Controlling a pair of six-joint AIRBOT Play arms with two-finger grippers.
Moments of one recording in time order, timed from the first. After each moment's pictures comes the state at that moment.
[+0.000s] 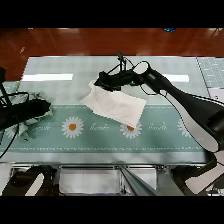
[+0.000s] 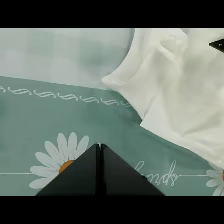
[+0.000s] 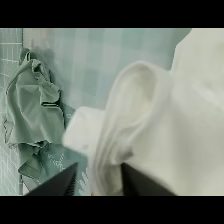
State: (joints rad) left arm -0.03 -0.56 0.68 1.26 -0.98 -1.69; right arm 0.47 -1.81 1.52 -0.50 0.84 1.43
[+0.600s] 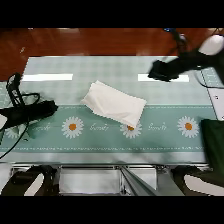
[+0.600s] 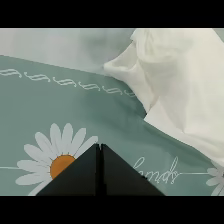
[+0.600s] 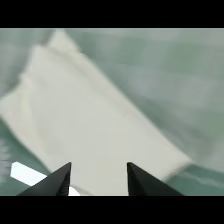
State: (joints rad) left arm -0.04 -0.67 0.62 1.20 -0.91 -1.69; right arm 0.06 -1.34 1.38 -1.13 1.24 1.57
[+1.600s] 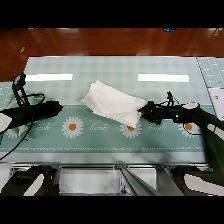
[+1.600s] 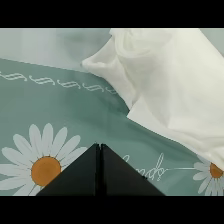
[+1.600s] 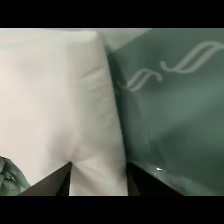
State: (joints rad) left arm -0.09 -0.68 0.61 1.17 -0.88 -1.69; right arm 0.03 -1.37 0.58 -0.34 0.82 1.29
